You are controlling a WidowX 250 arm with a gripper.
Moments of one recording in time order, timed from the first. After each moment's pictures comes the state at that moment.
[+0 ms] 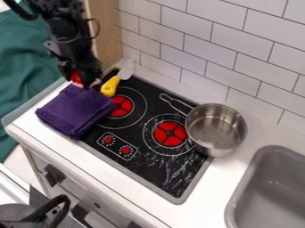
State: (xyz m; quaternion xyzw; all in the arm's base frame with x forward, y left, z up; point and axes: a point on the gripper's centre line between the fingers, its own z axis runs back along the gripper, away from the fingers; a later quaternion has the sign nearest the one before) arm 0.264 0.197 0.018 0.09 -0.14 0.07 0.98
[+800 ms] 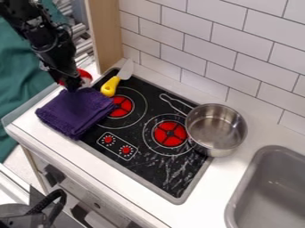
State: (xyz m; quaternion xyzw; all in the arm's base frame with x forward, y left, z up) arm 0.254 0.215 0.007 0.07 -0.17 0.00 0.98
